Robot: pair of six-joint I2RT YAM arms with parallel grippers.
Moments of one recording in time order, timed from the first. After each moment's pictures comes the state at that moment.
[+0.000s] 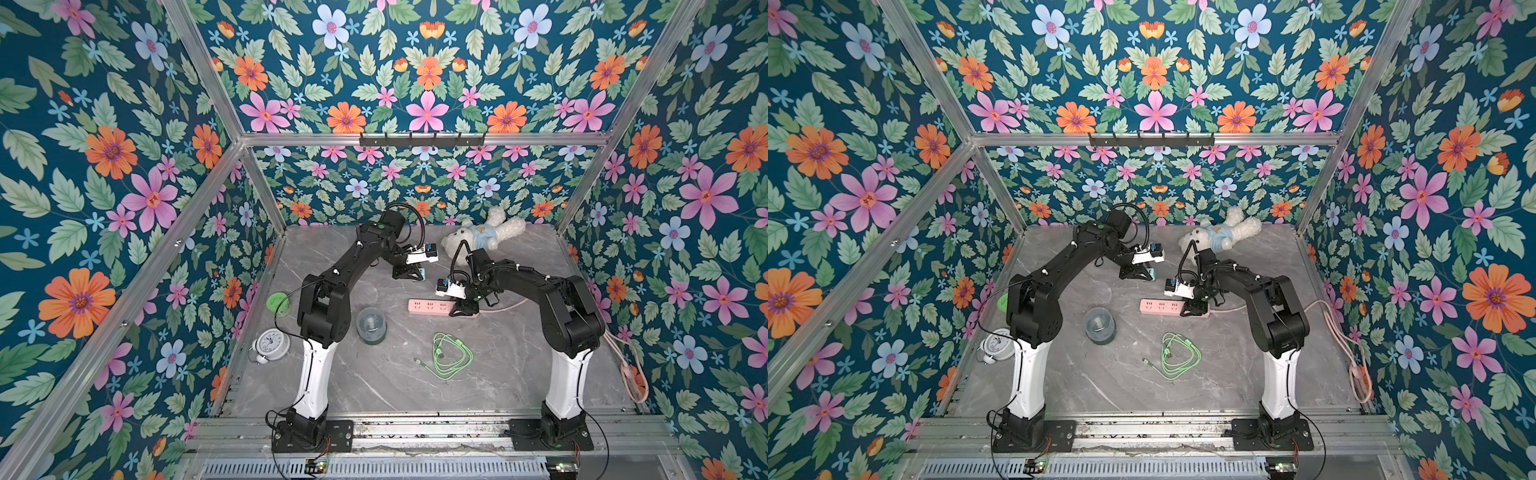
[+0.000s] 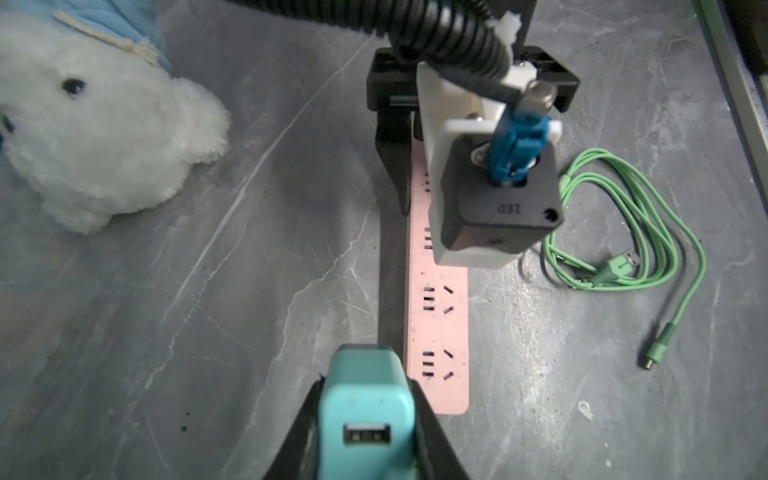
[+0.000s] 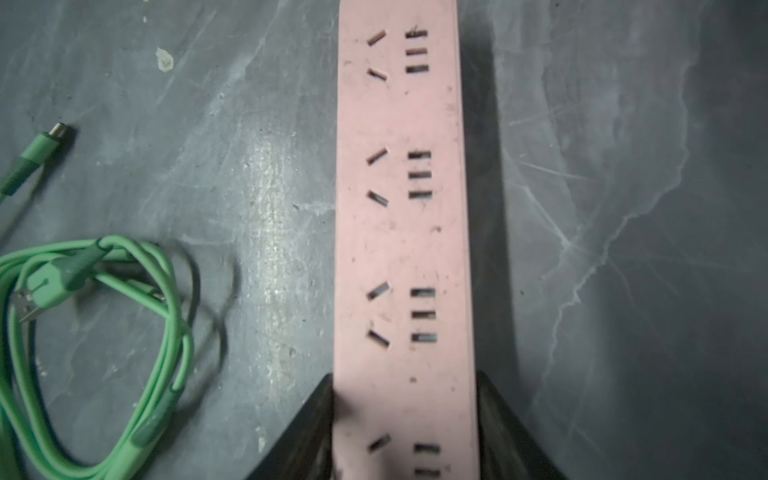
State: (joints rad) left arm -0.48 2.18 2.02 -1.08 0.62 1.11; right arm 0.35 2.01 1.36 -0.67 -0.52 -1.04
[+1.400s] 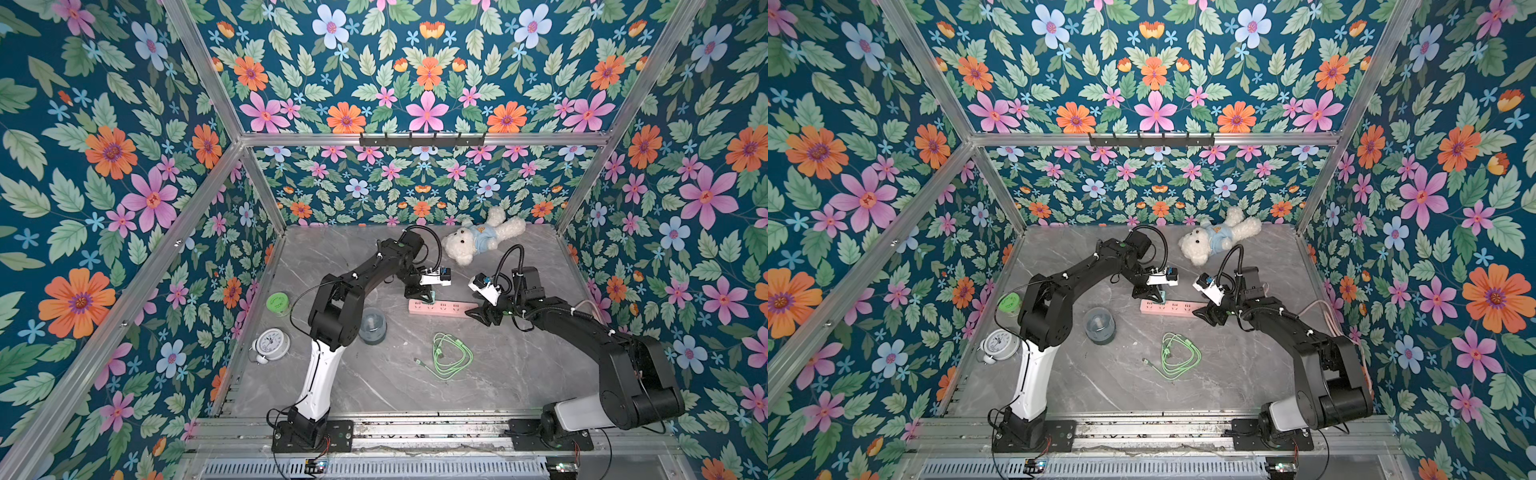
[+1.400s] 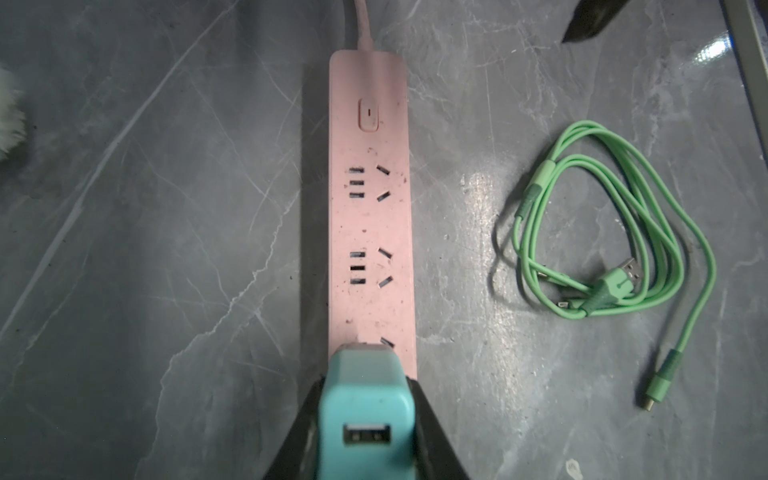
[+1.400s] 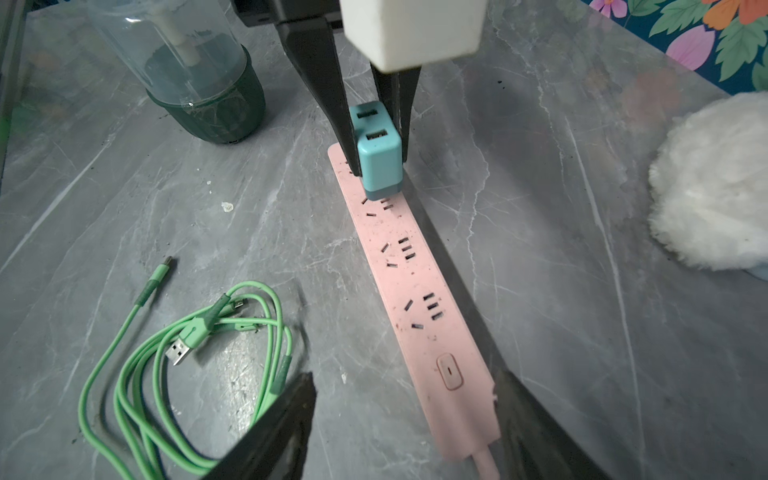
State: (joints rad) left arm -0.59 2.22 1.88 -0.98 0.57 1.07; right arm 0.19 1.44 0.77 -0.16 -0.68 -0.62
